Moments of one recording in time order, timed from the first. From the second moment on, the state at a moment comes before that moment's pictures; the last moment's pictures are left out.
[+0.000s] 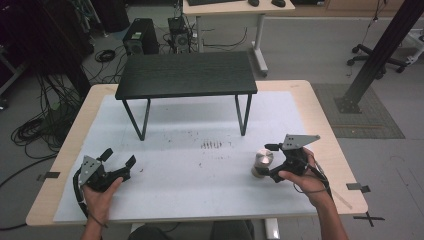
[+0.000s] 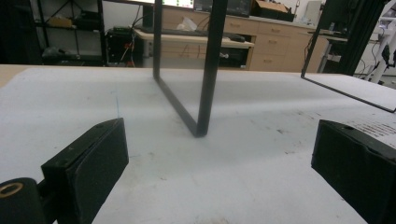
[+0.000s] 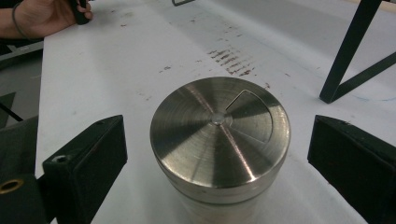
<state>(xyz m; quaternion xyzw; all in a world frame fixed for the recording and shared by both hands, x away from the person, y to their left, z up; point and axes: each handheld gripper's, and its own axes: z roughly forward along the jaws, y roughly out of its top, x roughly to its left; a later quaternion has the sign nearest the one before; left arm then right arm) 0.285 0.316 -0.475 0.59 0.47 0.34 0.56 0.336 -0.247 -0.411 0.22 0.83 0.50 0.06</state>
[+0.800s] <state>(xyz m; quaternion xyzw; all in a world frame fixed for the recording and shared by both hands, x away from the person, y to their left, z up) 0.285 0.316 -0.475 0.59 0.47 0.34 0.56 0.335 -0.246 -0.412 0.21 0.84 0.50 0.08</state>
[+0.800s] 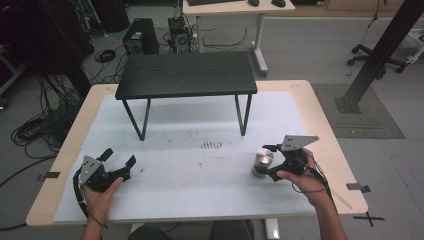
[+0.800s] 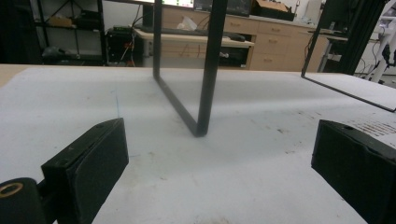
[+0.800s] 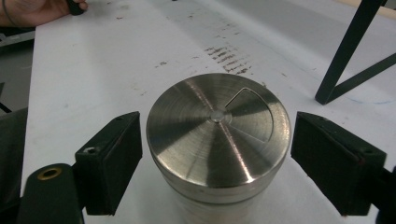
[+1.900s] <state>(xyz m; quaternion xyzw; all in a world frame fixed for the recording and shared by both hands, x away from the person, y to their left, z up) 0.285 0.316 -0.475 0.59 0.47 0.34 0.56 0.334 -0.245 -0.413 0.19 0.84 0.49 0.10</state>
